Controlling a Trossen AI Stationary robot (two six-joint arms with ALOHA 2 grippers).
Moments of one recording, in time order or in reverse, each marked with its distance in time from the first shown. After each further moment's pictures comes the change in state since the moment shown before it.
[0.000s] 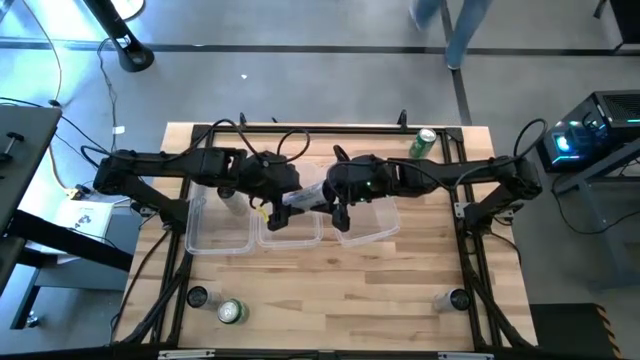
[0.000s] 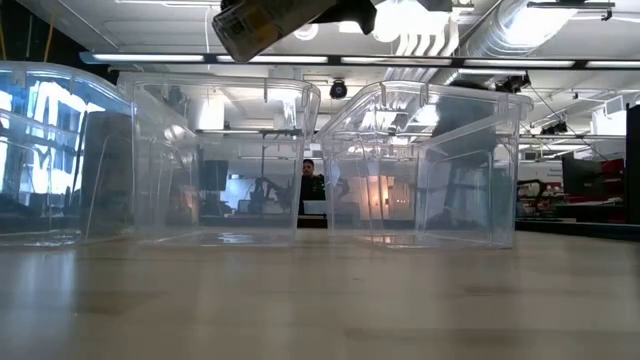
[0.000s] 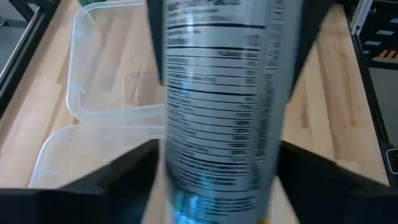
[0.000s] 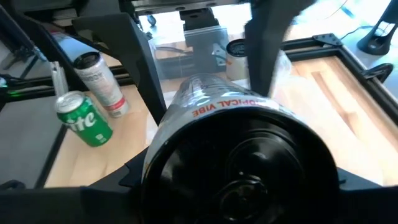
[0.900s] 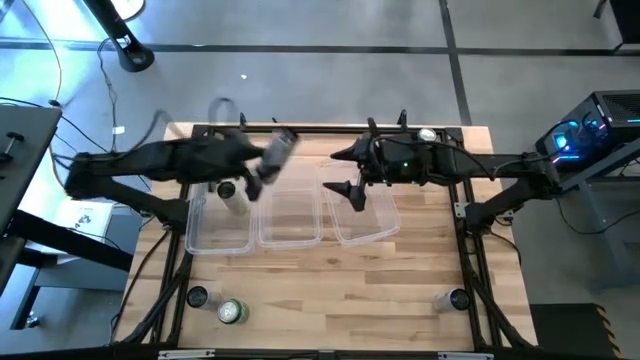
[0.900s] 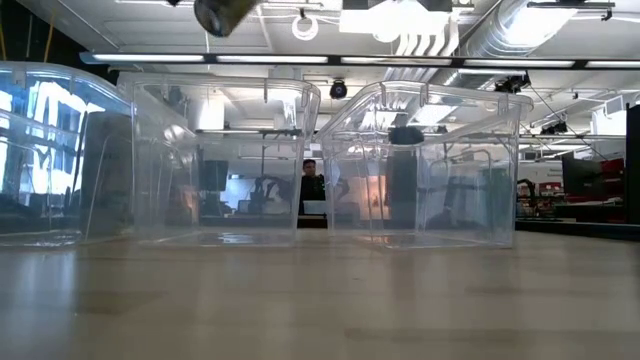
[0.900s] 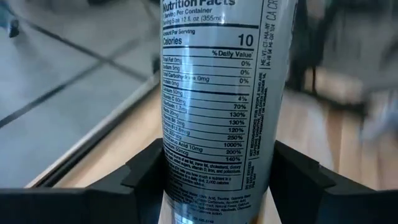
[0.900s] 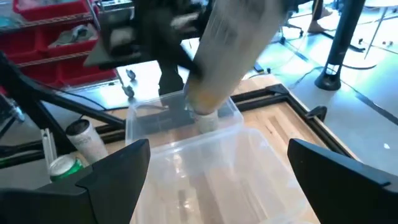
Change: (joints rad) left arm -0.005 -0.360 -0.186 0.164 -0.389 -0.226; right arm -0.036 -0.168 0.002 0.015 0.121 0.031
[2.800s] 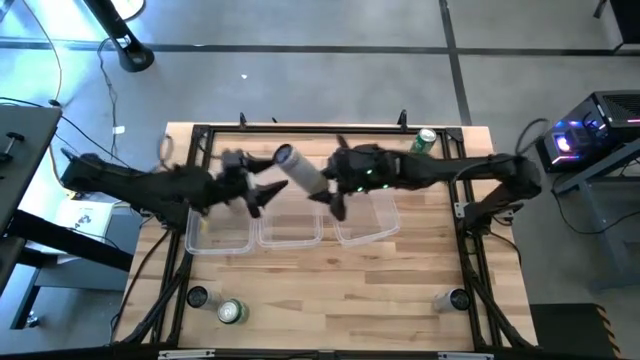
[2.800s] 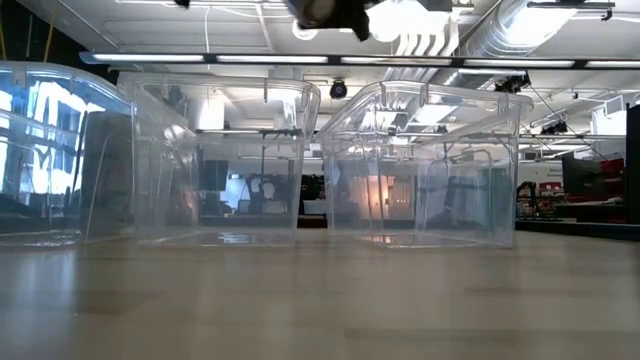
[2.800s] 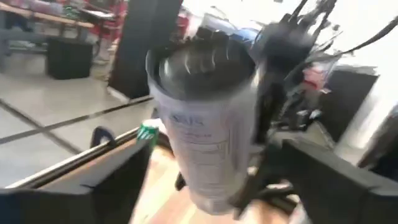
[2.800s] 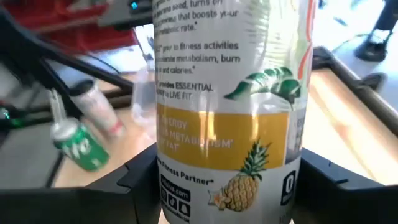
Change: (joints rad) left arm -0.165 -0.089 -0.373 0.752 -0.114 -0.001; right arm -0.051 0.158 -0.026 0.068 -0.161 -0.015
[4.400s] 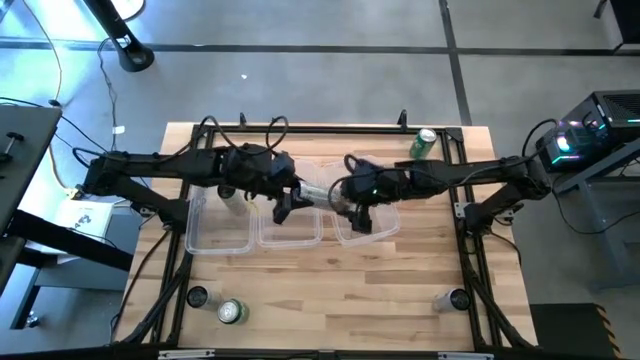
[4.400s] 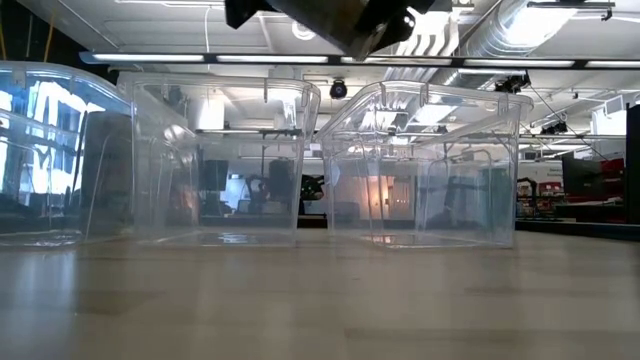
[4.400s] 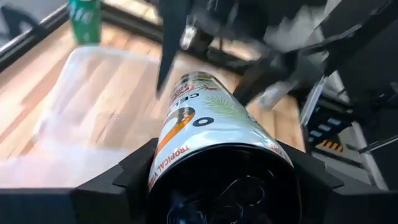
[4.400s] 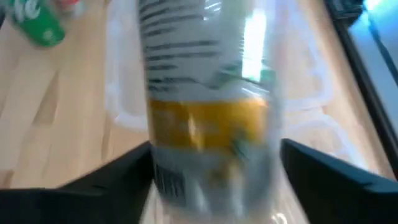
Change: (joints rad) left arm 0.181 0.349 0.412 -0.615 0.575 -0.028; right arm 0.089 -0.065 0.004 -0.437 0.167 -0.132
